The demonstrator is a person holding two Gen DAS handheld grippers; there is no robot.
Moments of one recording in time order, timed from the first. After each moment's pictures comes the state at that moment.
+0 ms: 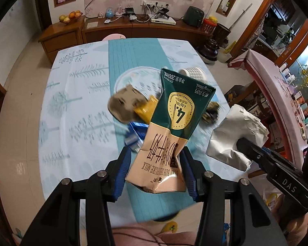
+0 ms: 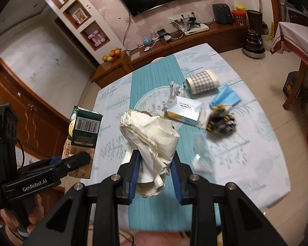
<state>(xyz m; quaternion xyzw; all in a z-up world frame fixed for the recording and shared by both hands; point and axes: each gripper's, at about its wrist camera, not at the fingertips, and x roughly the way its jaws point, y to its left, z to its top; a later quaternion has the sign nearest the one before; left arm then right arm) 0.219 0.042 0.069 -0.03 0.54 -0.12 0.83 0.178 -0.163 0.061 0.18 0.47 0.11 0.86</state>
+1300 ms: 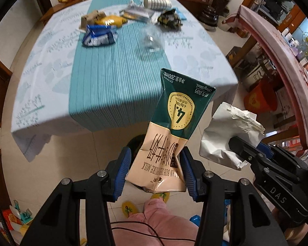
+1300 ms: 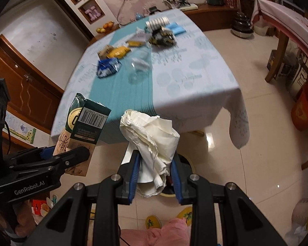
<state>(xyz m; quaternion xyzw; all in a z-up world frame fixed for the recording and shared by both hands) -0.003 -0.085 -0.032 0.01 0.61 -0.09 0.79 -0.037 -0.260 -0.036 0.13 0.54 0.11 0.83</state>
